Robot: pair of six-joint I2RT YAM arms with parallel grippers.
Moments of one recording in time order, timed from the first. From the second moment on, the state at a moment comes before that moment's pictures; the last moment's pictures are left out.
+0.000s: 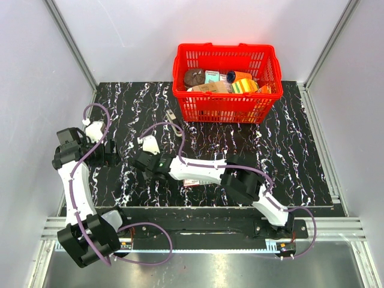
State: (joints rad) left arm 0.46 1.02 0.91 -0.89 0.46 0.40; right arm 1.24 2.26 1.85 -0.52 0.51 0.68
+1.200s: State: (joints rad) left arm 0.45 1.11 0.92 -0.96 0.80 0.63; right arm 1.09 2.10 1.65 -0.20 0.34 0.84
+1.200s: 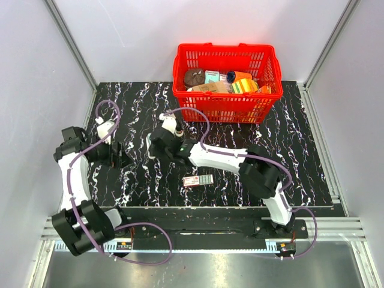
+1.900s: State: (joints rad) left arm 0.32 1.30 0.95 -0.97 0.99 0.74; right arm 1.08 2.00 1.39 0.26 0.21 1.05
